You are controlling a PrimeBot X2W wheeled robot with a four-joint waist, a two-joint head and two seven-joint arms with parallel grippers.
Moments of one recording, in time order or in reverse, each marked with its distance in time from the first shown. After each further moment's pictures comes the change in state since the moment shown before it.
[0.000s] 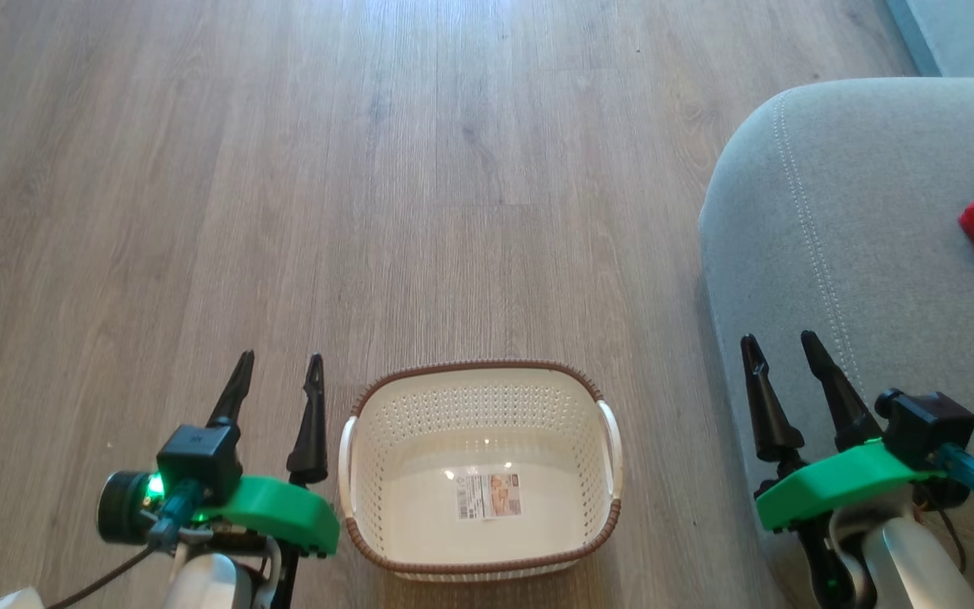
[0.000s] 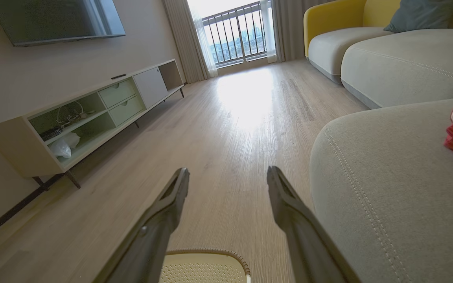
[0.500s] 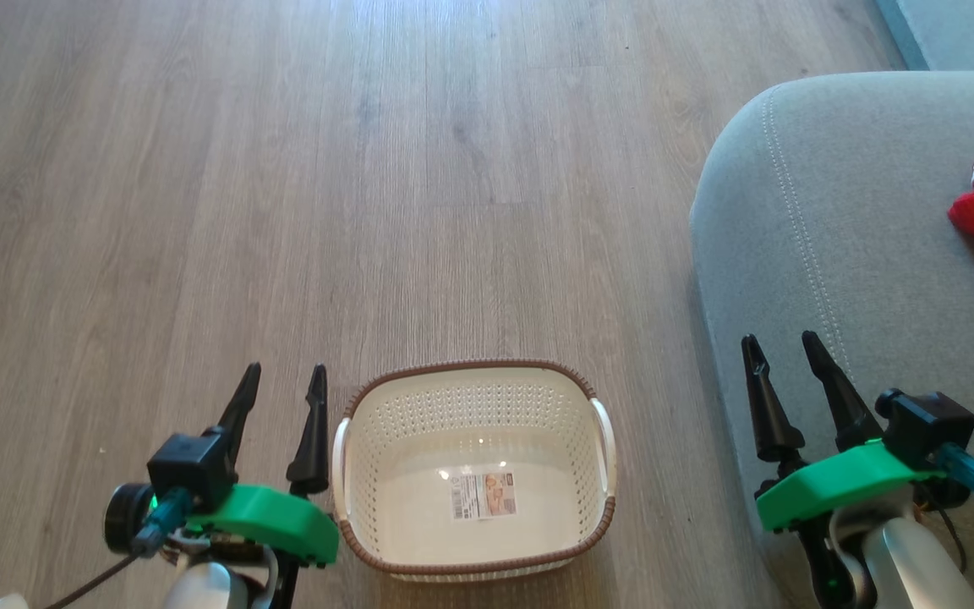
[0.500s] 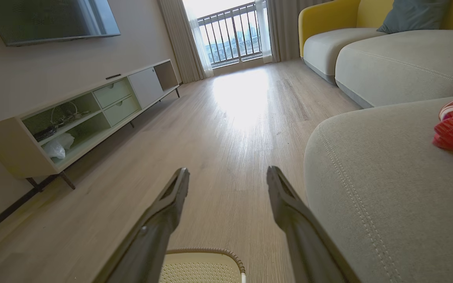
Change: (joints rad) left arm 0.010 0.000 0.002 0.012 -0.072 -0.046 0.000; right arm 0.000 0.001 -0.003 0.002 -0.002 0.000 0.000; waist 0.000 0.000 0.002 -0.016
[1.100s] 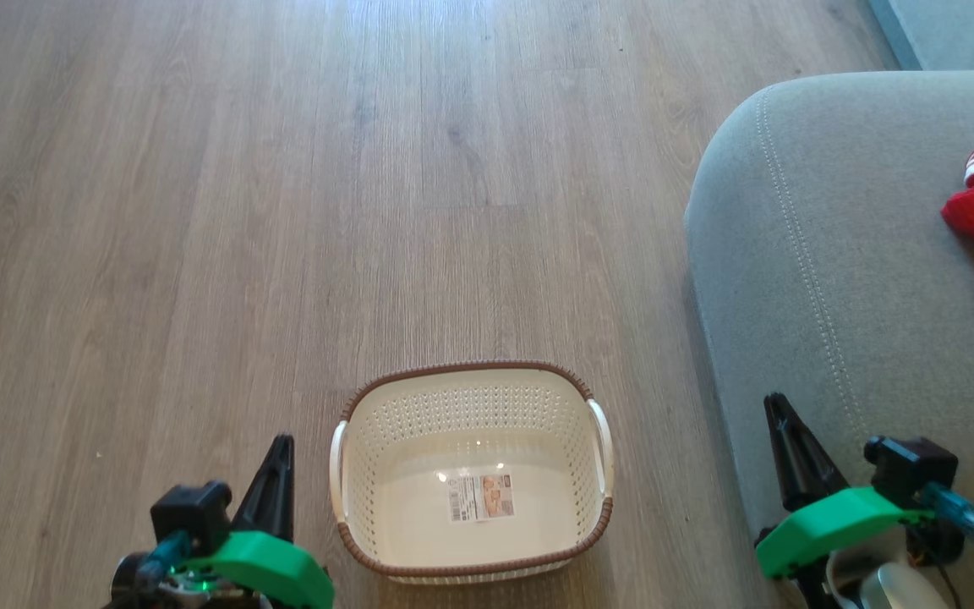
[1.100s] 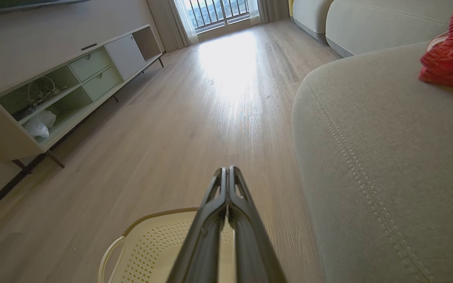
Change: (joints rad) left arm 0.059 0.000 0.012 0.113 -0.051 -0.007 0.010; right arm 0.049 0.001 0.005 0.089 0.008 0.000 0.007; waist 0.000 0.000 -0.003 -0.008
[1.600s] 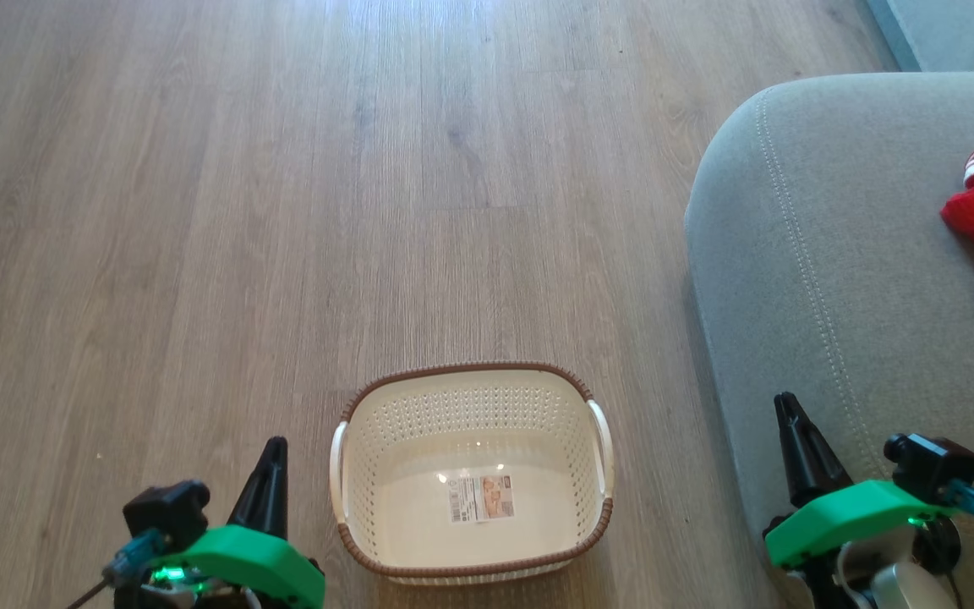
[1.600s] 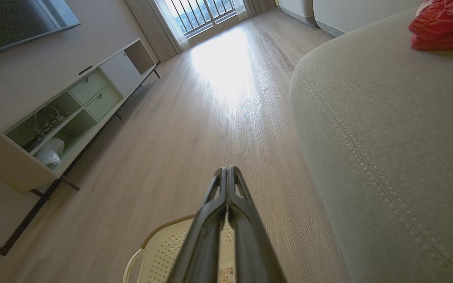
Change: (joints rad) left arm 0.003 0.000 0.016 0.000 -0.160 -0.018 0.043; right arm 0.005 0.007 -0.020 -0.006 0.146 0.000 0.041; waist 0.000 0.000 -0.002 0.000
